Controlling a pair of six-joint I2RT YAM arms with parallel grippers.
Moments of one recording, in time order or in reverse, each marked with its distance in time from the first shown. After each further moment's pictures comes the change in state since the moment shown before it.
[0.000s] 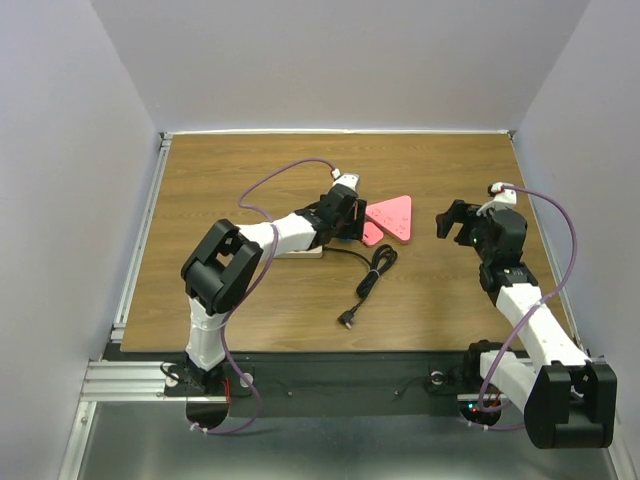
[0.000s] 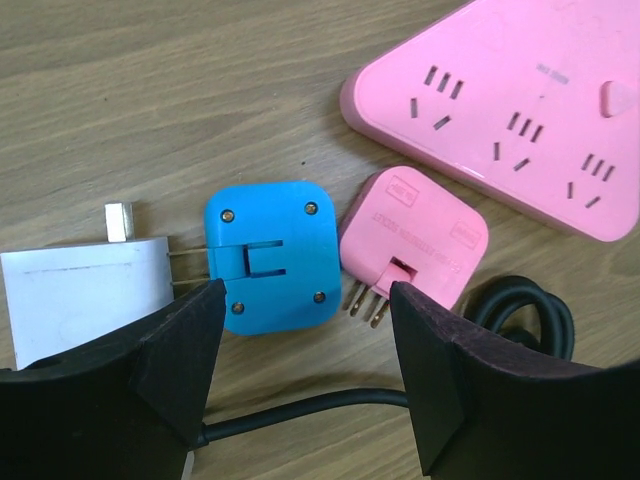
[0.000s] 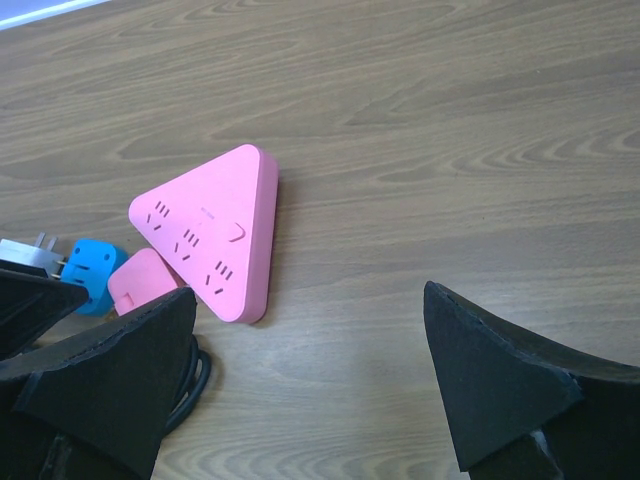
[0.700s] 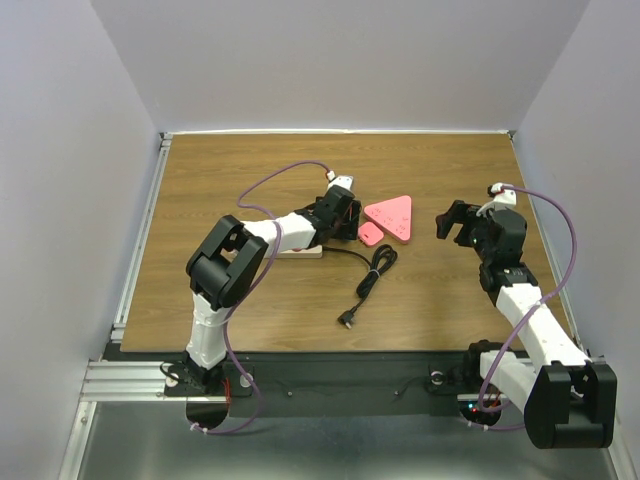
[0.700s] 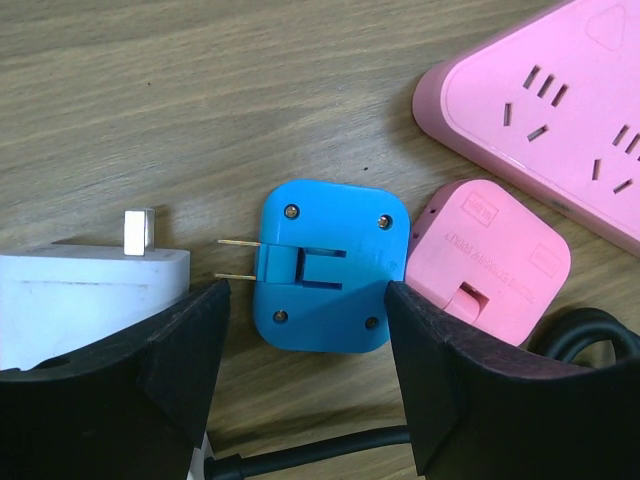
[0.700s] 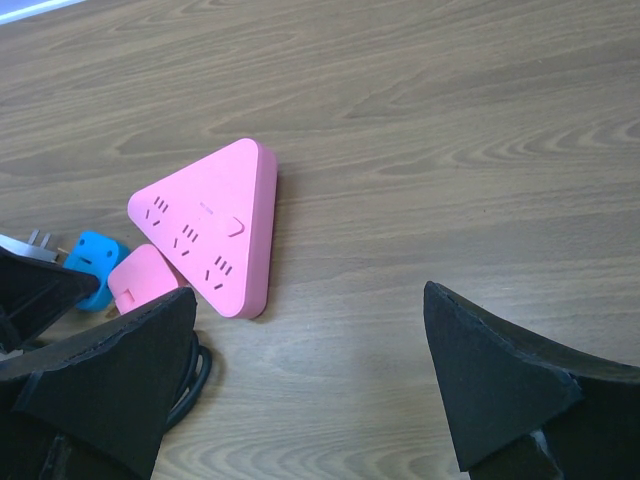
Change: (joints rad) left arm 0.028 0.056 -0.003 0.012 -0.022 -0.008; right arm 0.000 -0.004 0.000 -0.017 0.000 0.007
